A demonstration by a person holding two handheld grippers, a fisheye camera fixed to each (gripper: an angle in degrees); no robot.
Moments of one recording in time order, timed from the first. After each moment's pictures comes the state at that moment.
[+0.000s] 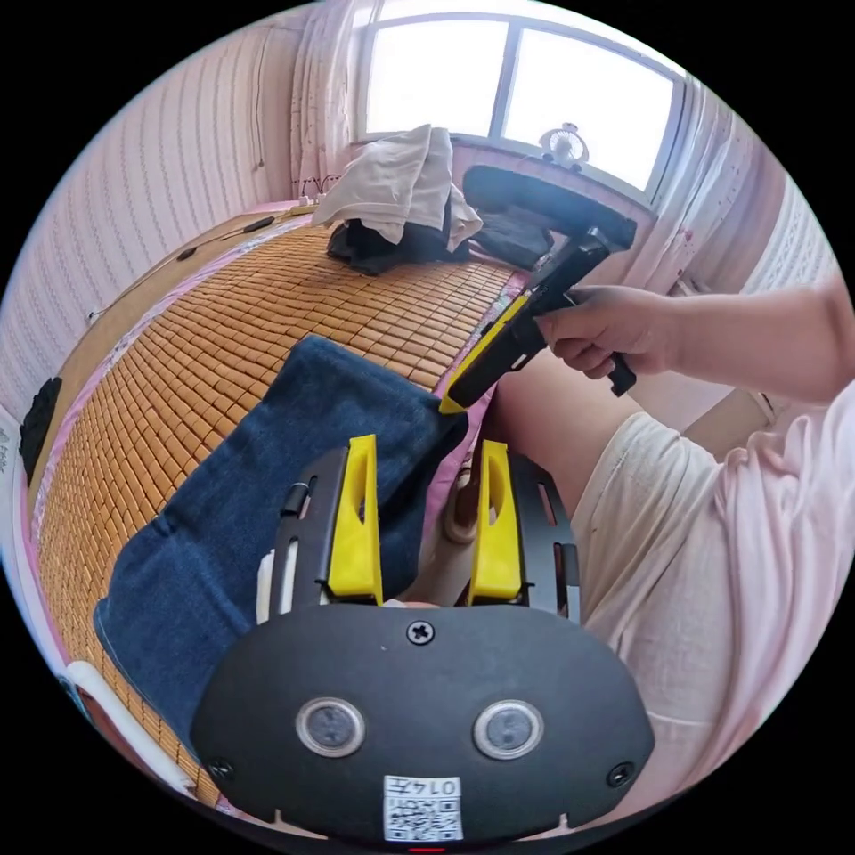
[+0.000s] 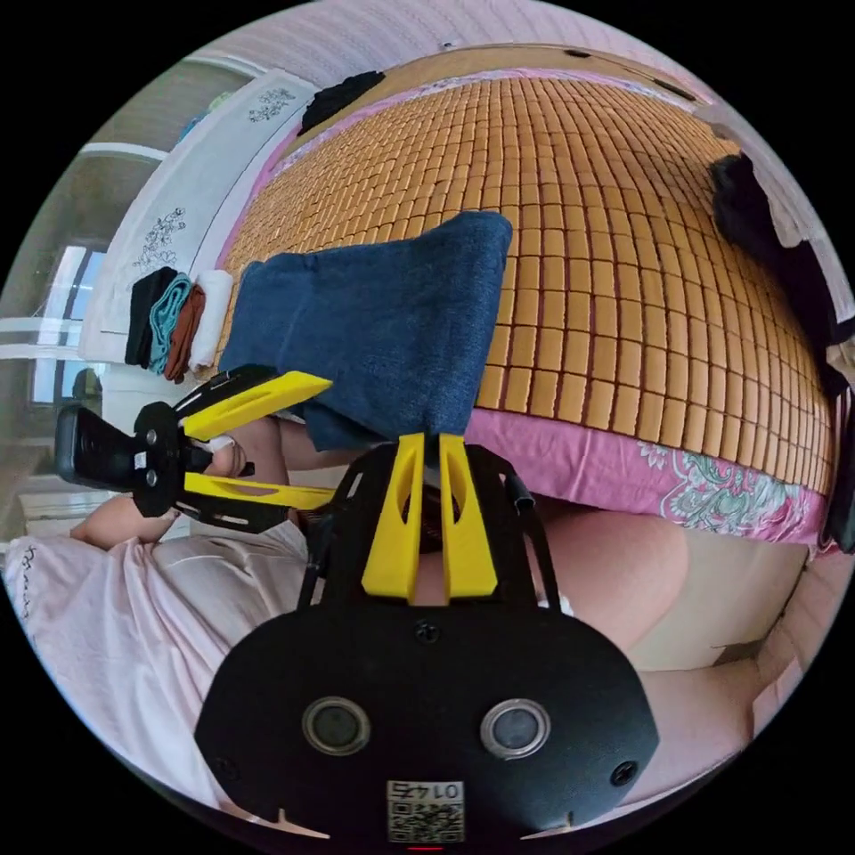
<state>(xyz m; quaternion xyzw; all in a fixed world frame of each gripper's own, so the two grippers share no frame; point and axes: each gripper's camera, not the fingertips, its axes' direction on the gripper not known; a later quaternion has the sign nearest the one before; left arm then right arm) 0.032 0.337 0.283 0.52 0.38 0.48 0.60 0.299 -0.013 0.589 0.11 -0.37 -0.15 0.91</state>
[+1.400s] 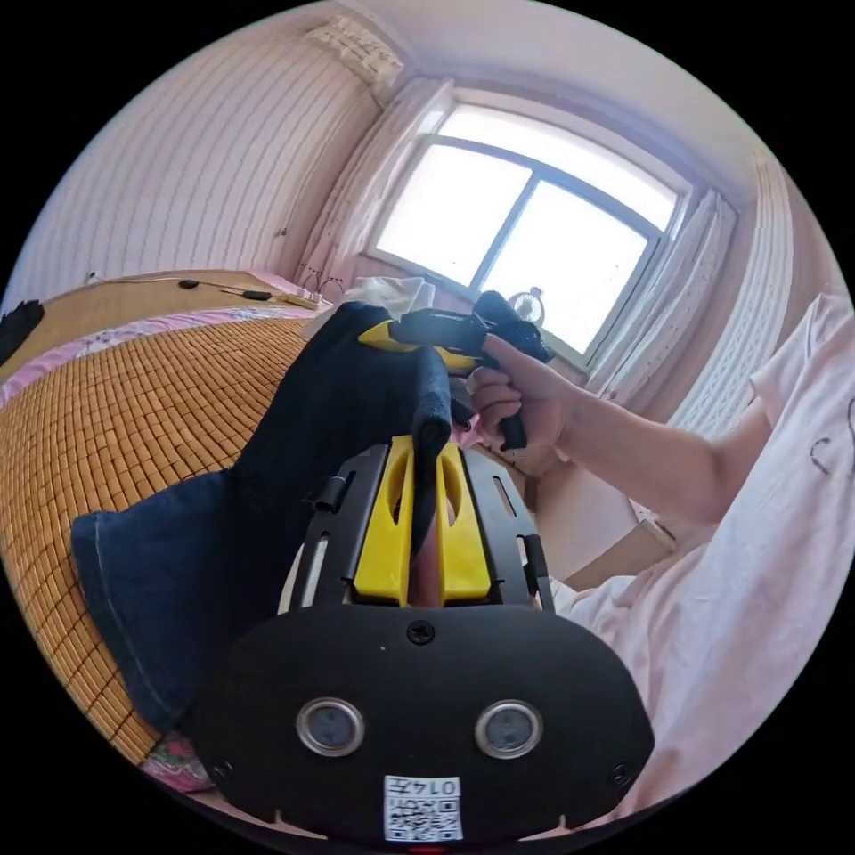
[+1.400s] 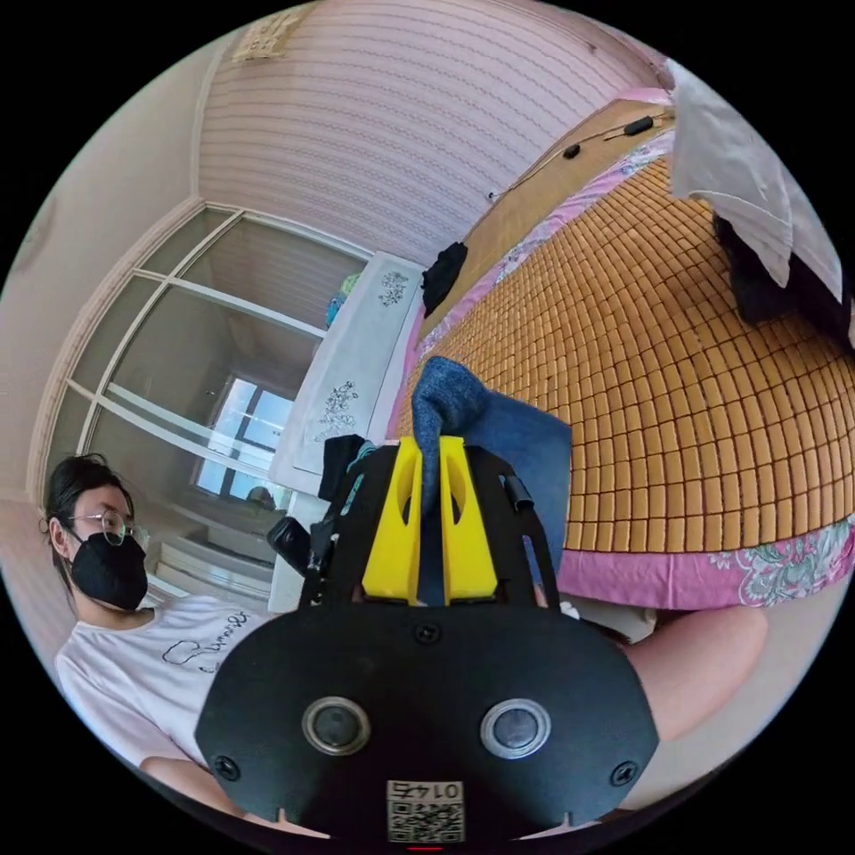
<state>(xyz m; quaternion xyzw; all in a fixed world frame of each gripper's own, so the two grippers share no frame) -0.185 0.286 0.216 0.53 0.62 0.37 0.45 0.504 -0.019 0.506 0.24 -0.65 -0.07 0.72</state>
